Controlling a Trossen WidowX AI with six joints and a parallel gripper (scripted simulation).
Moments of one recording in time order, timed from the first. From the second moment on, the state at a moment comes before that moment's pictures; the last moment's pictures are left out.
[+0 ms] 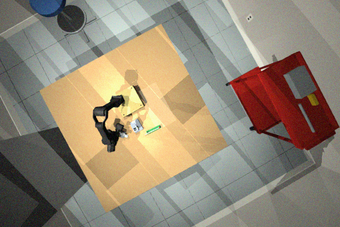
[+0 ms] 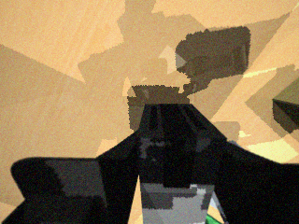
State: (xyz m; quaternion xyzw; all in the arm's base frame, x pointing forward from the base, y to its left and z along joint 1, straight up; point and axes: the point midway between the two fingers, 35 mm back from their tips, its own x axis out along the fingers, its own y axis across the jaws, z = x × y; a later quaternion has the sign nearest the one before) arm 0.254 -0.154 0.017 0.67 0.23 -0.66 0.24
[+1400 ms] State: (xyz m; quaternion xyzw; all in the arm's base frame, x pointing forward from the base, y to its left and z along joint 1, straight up) arm 0.253 -0.154 -0.023 0.67 0.23 -0.67 0.24
